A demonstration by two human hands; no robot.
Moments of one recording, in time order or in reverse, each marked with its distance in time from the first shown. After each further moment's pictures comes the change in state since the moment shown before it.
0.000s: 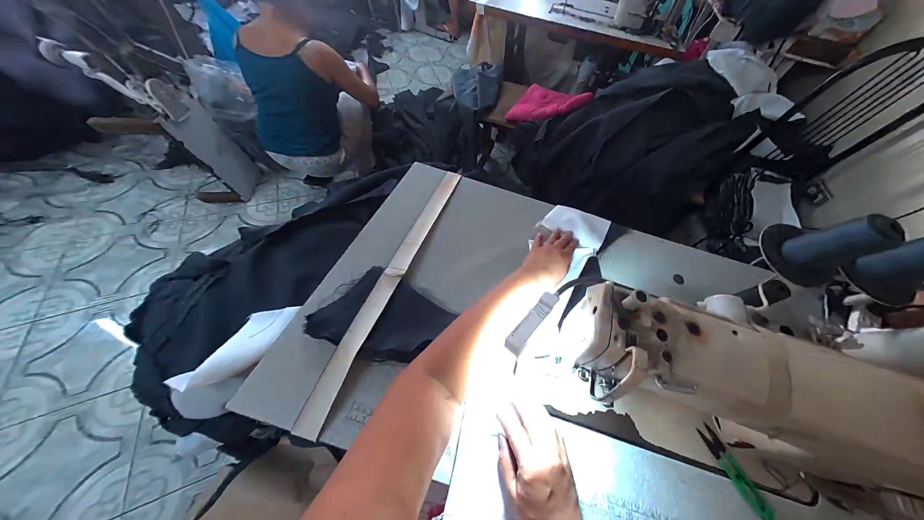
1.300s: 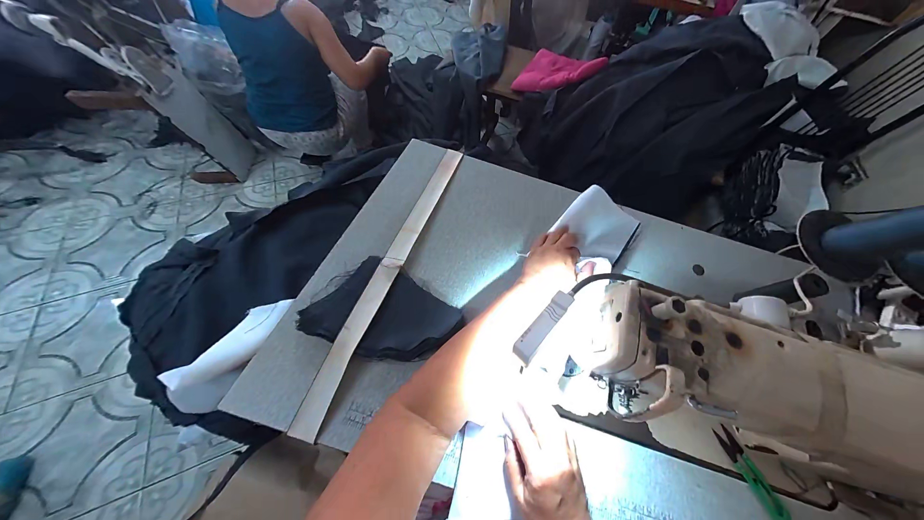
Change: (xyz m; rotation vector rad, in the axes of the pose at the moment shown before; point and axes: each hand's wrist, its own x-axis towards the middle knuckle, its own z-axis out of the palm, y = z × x) left_hand -0.044 0.016 -0.009 -0.024 0.110 -0.015; right_hand 0.000 0.001 -0.003 0.005 -0.050 0.033
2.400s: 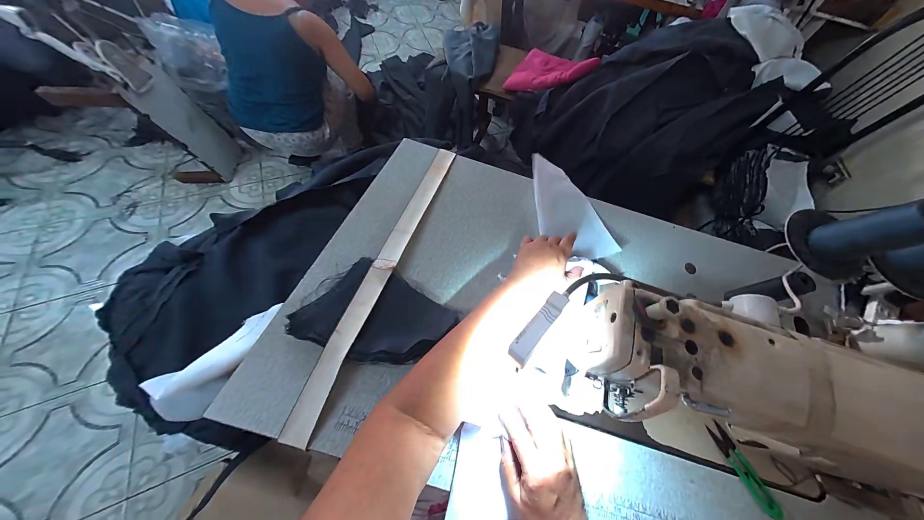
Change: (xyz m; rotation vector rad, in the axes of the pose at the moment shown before) left_hand 0.001 0.004 -0.020 0.099 -0.190 -0.108; right_hand 0.000 -0.003 0.001 0.017 0.030 0.016
